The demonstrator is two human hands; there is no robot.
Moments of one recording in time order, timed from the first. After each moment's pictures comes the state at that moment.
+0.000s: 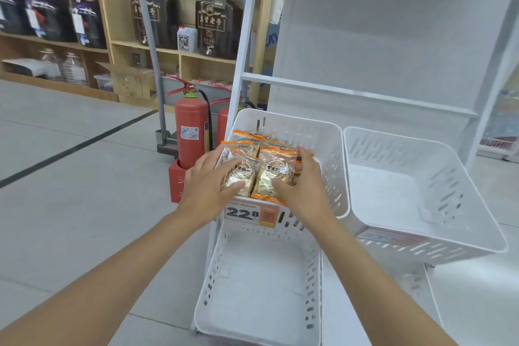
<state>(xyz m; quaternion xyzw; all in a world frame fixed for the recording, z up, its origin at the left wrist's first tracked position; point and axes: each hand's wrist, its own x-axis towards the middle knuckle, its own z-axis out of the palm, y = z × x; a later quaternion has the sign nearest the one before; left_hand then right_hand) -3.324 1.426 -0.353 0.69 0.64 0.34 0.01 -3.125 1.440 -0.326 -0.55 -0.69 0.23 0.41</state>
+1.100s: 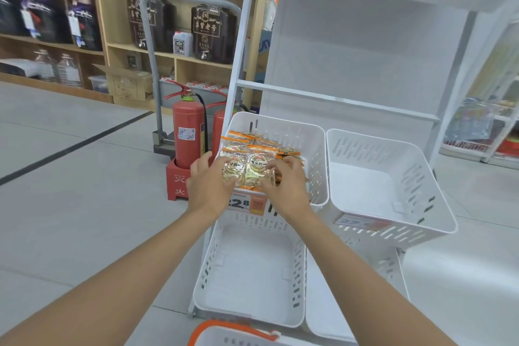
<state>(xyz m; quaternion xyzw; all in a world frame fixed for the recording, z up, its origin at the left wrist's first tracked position) -3.292 1.388 -0.337 0.58 0.70 0.41 0.06 -3.130 1.413 -0.328 -0.54 -0.73 0.12 0.39</state>
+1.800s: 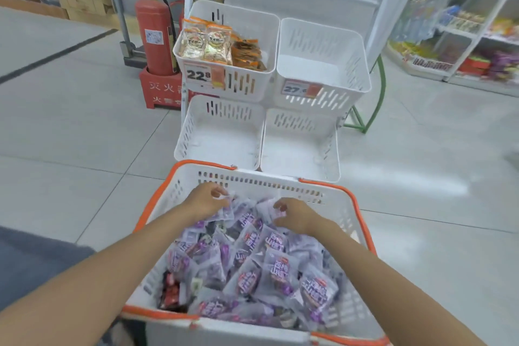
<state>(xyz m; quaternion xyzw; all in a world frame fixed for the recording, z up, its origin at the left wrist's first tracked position) -3.199 1.151 -0.506 0.60 0.65 0.24 0.41 -2.952 1.146 -0.493 -0.63 -0.72 0.29 -0.02</state>
